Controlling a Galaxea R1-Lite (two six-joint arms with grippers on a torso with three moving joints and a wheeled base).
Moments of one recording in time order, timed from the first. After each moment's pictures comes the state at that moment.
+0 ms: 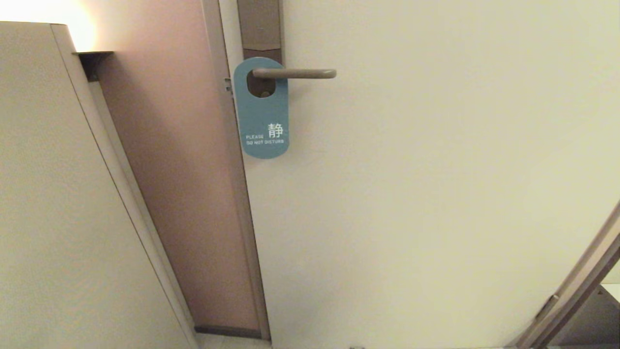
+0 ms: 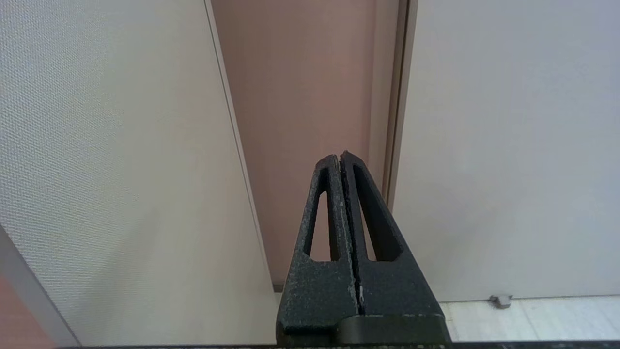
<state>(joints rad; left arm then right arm) -0.01 0.00 0.00 -0.01 0.00 0.03 0.00 0.00 0.00 -0.02 0.00 -0.04</state>
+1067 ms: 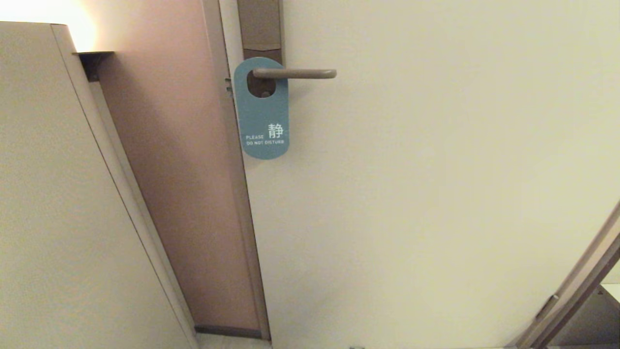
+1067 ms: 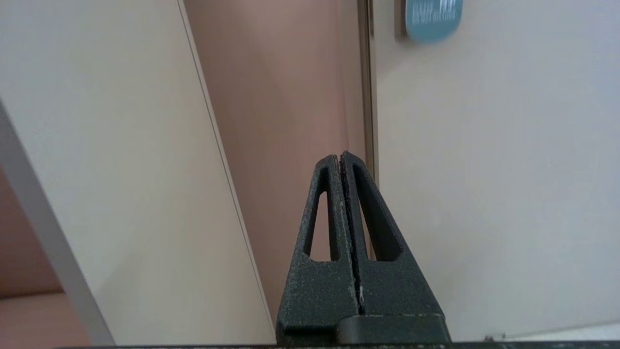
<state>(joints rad) -0.01 0.08 -0.45 0.21 -0.09 0.08 0.00 0.00 0.00 -0.02 0.00 -0.04</state>
